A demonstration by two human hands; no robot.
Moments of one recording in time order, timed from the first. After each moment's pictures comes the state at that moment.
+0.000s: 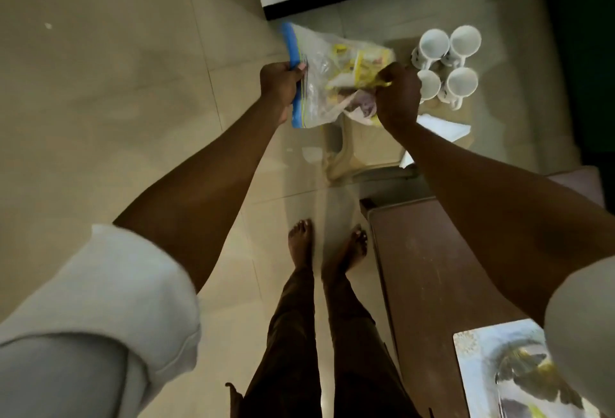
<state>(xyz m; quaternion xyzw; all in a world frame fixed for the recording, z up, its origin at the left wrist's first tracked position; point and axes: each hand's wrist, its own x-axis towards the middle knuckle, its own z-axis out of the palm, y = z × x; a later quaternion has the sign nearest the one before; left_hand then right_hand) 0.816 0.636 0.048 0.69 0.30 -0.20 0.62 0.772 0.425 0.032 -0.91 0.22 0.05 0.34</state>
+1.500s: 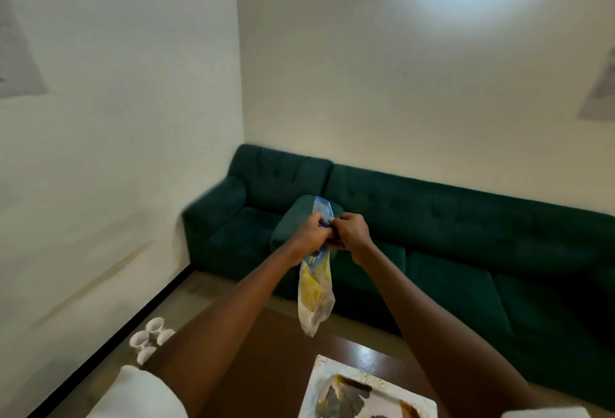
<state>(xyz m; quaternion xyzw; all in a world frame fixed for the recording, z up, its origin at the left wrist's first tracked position) 0.302 0.239 0.615 0.68 -0.47 -0.35 0.44 0.197 0.174 0.617 -0.60 0.47 -0.35 0.54</state>
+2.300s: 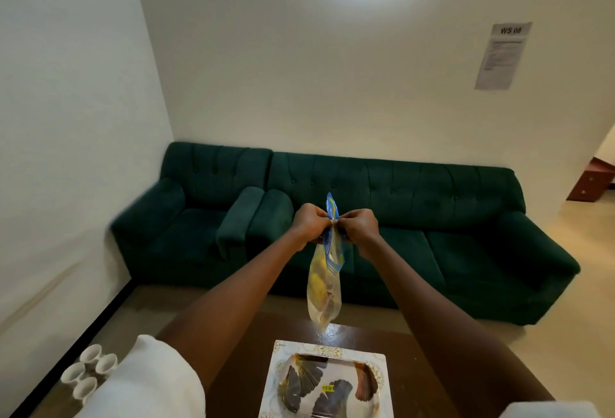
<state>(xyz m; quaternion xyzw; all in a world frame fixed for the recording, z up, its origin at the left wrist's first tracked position) 0.165 0.175 0.617 0.66 -0.52 -0.37 0.40 0.028 0.143 0.608 -0.57 0.58 -0.38 0.44</state>
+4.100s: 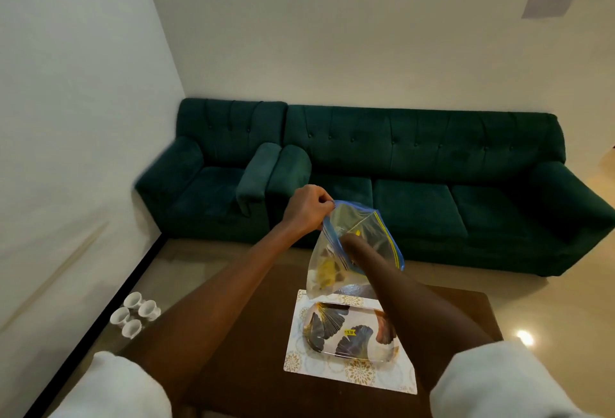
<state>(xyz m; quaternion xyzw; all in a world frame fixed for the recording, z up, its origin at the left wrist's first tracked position) 0.205 0.226 0.575 0.69 -0.61 -0.22 0.33 0.069 0.194 0.508 -0.59 0.65 -0.06 0.49</state>
